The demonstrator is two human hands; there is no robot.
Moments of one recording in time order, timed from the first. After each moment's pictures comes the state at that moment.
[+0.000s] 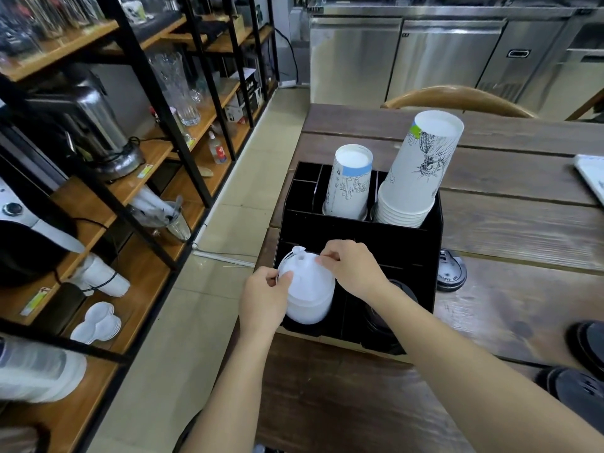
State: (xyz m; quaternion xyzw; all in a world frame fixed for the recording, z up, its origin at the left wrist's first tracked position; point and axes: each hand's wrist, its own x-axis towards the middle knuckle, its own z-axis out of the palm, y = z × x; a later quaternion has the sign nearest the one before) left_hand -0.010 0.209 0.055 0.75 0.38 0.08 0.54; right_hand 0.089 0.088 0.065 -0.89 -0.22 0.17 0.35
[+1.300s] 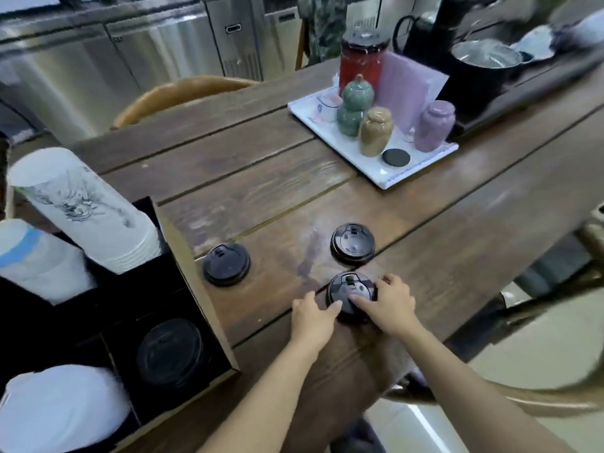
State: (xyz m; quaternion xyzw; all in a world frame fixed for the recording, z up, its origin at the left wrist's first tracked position) left_hand 0.036 -0.122 -0.005 0.86 0.05 -0.32 0.40; right_hand 0.000 -0.261 -0.023 -0.91 0.31 0.12 0.26
